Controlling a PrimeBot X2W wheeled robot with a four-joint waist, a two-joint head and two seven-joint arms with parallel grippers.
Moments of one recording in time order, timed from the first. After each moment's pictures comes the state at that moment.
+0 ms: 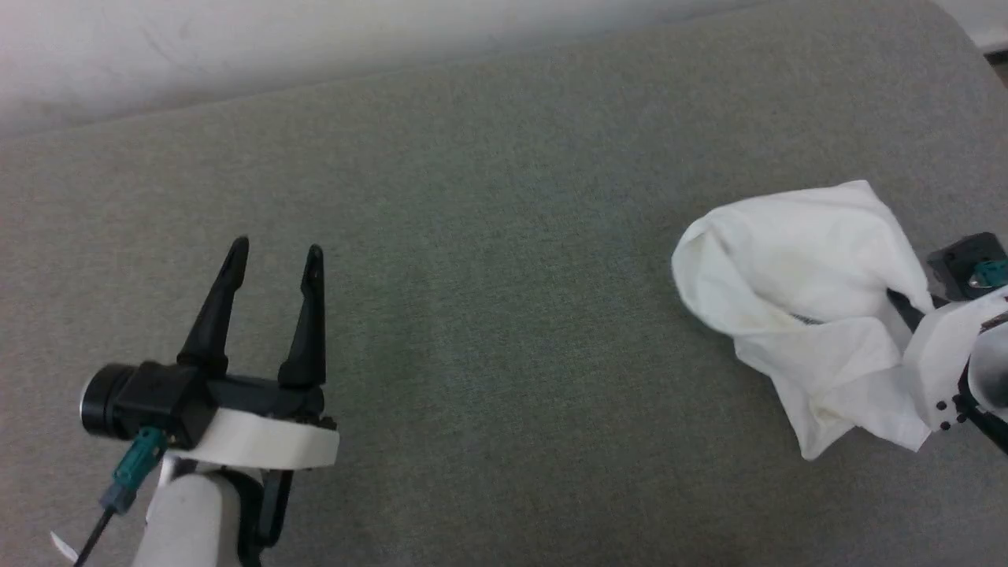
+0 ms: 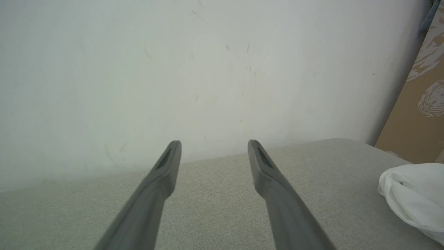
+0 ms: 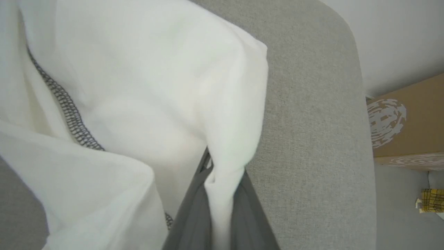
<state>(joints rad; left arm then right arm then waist) -0.12 0.13 -0.02 -0.06 -0.16 -0.10 -0.25 -0.45 -0.62 0.39 0.39 0.38 0.13 0.29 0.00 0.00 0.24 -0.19</state>
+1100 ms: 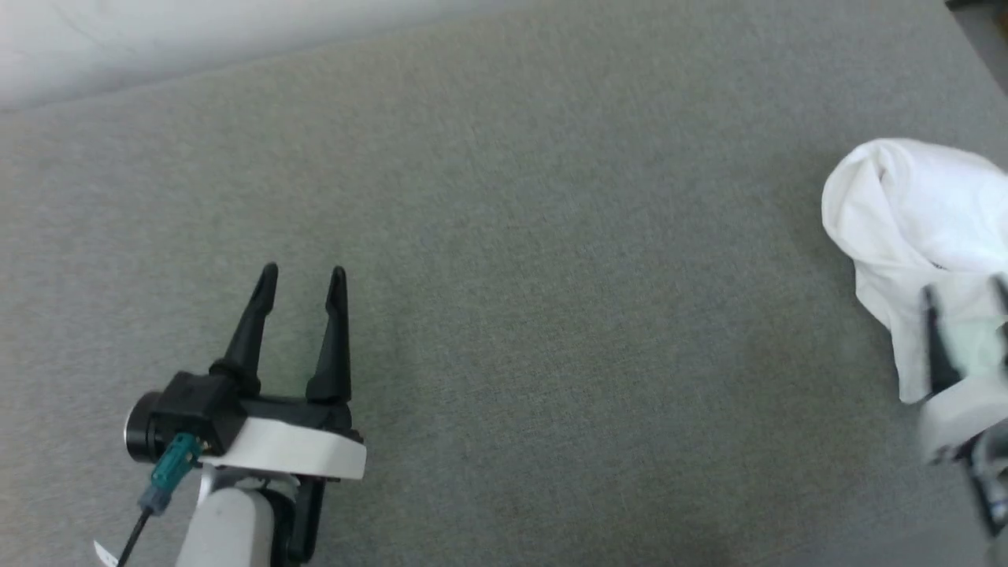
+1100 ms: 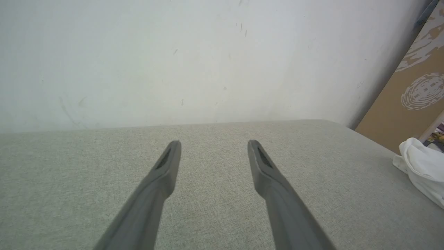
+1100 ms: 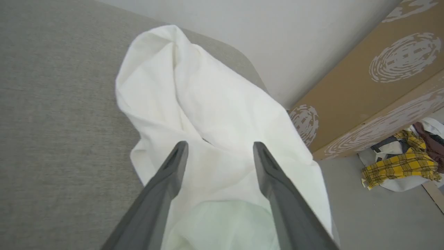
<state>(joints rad) -0.14 0.10 -0.06 0.02 -0.20 -0.07 -0.26 -0.31 -0.32 -0.18 0.52 -0.10 0.13 -0.25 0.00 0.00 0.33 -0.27</state>
